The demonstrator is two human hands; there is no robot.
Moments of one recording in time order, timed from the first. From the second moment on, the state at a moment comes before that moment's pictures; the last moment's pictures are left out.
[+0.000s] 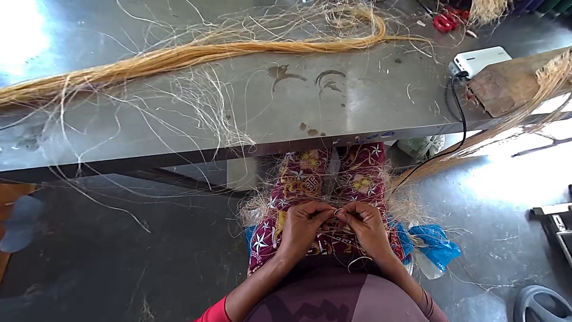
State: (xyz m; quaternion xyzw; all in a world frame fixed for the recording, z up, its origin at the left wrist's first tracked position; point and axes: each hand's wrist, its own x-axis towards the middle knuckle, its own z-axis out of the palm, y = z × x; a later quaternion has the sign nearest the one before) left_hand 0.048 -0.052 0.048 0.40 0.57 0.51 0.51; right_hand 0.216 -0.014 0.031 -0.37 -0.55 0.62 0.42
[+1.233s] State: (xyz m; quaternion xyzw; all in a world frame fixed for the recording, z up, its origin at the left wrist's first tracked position) left_hand 0.018 -0.062 0.040 0.46 0.57 0.47 0.50; right_hand 0.191 -0.016 0.038 -0.41 -0.61 0.55 0.40
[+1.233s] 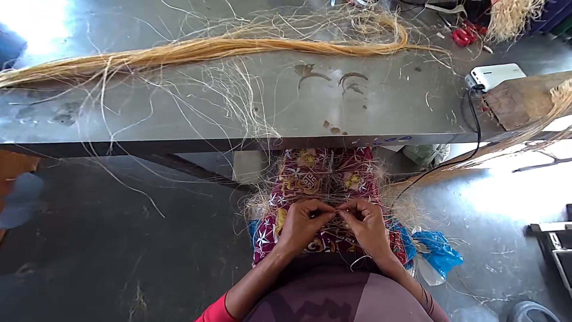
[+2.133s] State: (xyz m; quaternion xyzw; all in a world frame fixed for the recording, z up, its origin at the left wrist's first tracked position) left_hand 0.012 -0.065 0.047 0.15 0.49 0.58 0.64; right_hand 0.186 -0.016 0.026 -0.36 -0.65 0.58 0.36
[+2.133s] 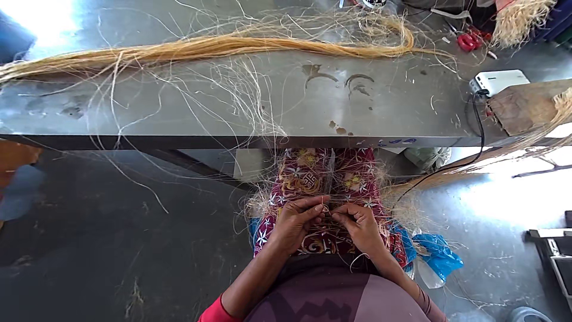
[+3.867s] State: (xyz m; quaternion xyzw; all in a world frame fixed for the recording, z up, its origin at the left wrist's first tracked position) left_hand 0.022 -0.052 0.061 0.37 0.38 0.48 0.70; right_hand 0.220 -0.009 0.056 -0.32 -0.47 0.72 0.40
